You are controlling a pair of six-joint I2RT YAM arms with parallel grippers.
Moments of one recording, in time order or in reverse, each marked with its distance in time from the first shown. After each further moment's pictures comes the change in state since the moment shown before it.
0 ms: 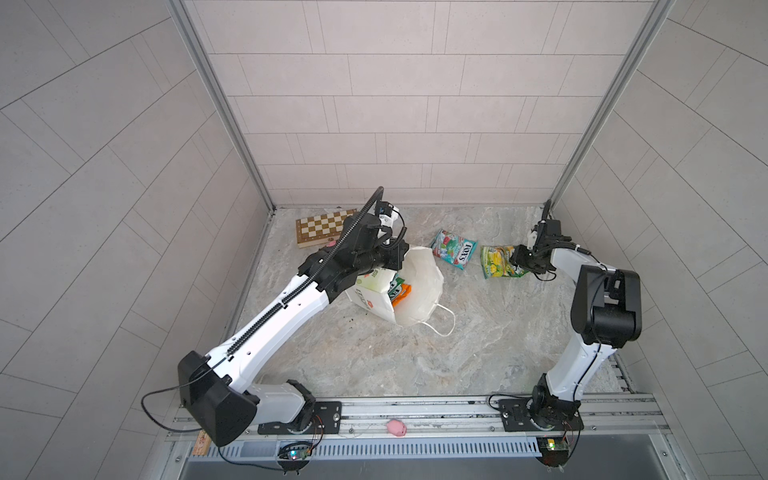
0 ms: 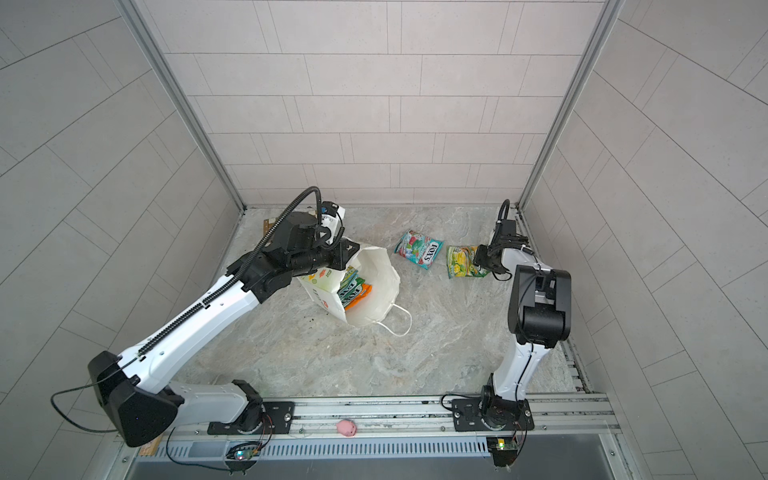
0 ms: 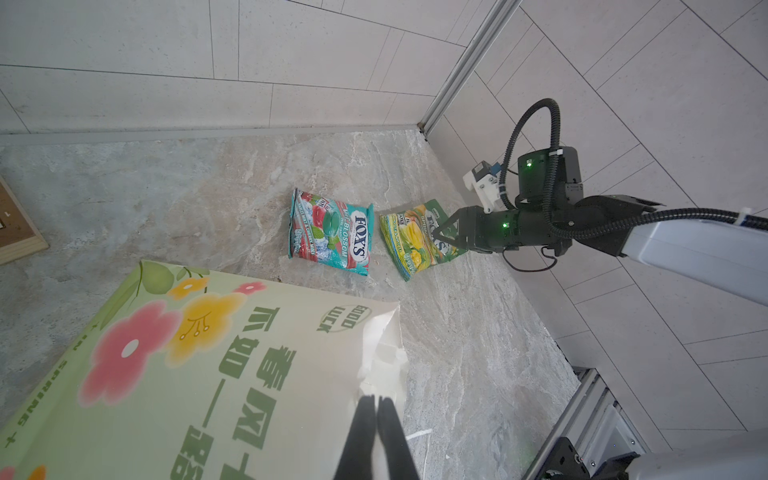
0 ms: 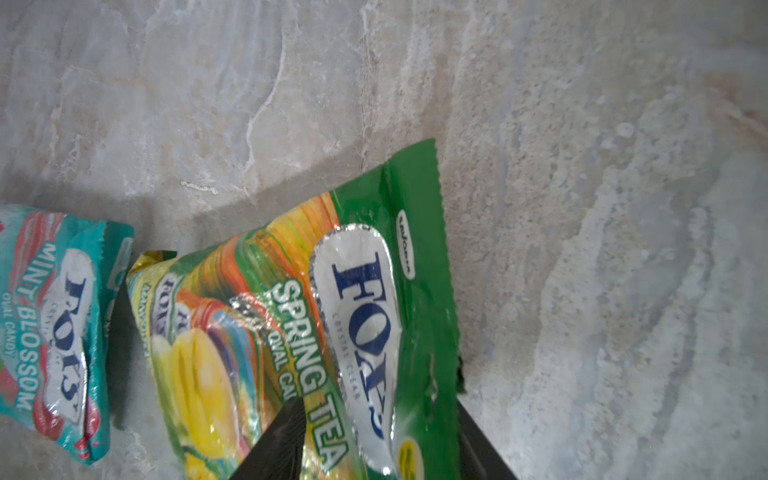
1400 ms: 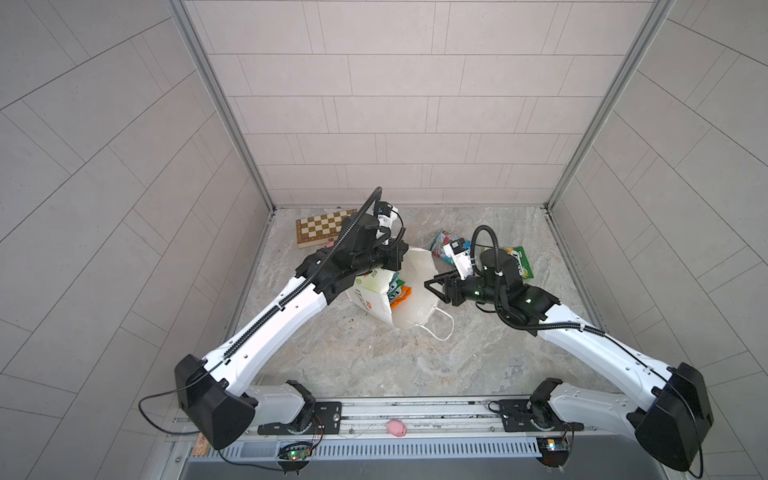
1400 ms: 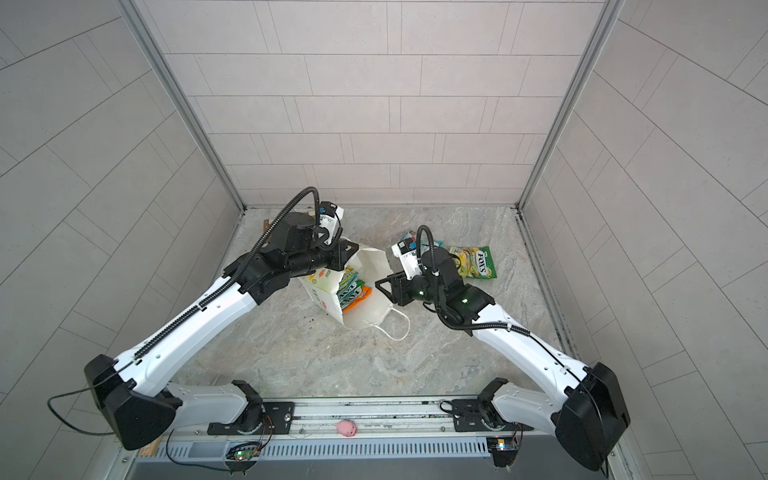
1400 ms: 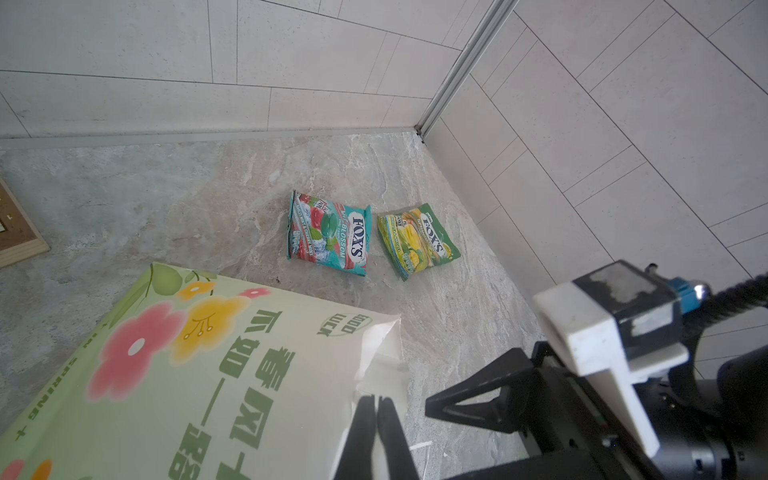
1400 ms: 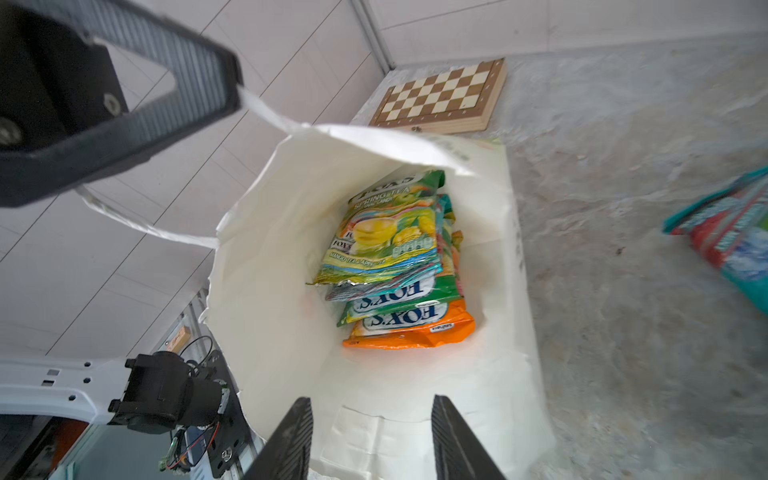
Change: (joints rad) left arm 0.000 -0.015 0.000 -0.006 0.004 0.002; right arm 0.852 -0.631 -0.324 0.253 -0.221 0.182
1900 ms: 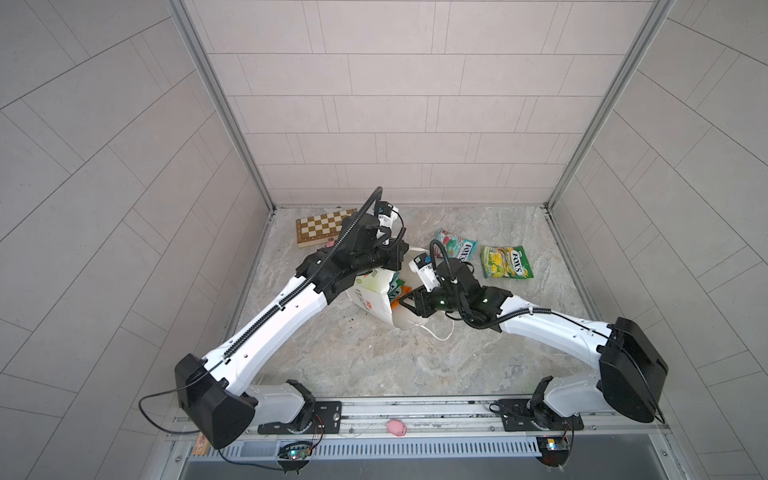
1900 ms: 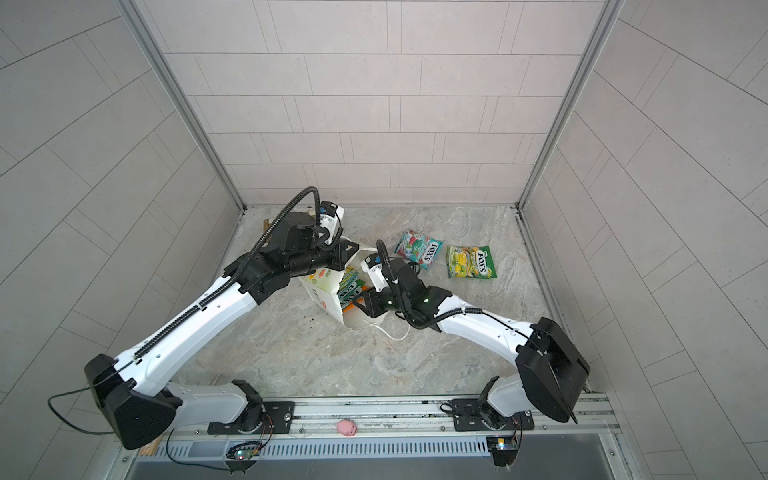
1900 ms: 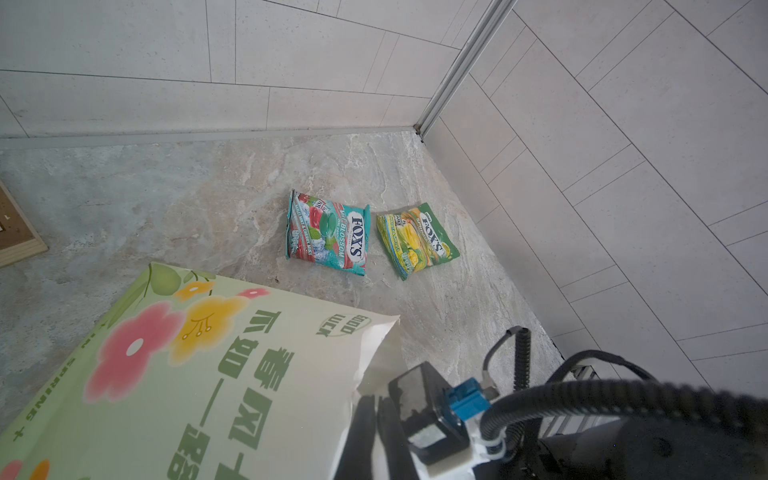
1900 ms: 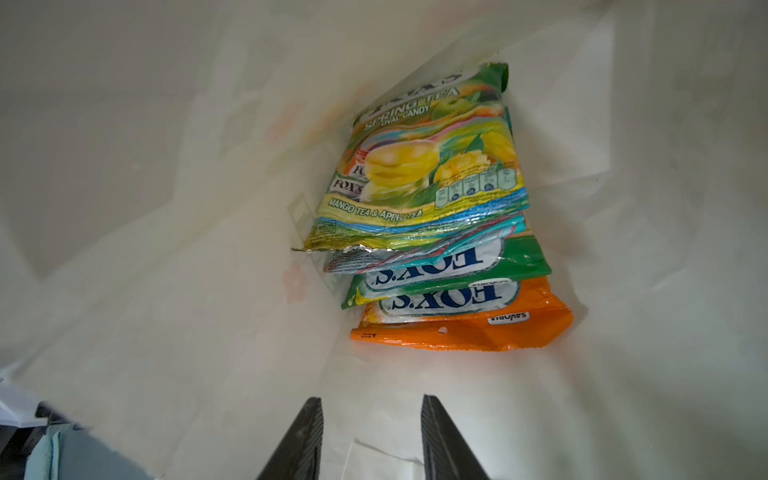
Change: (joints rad) left arm -0.005 0.000 0.000 0.000 -0.001 0.000; right arm 0.156 0.265 0.037 0.093 0.093 0.062
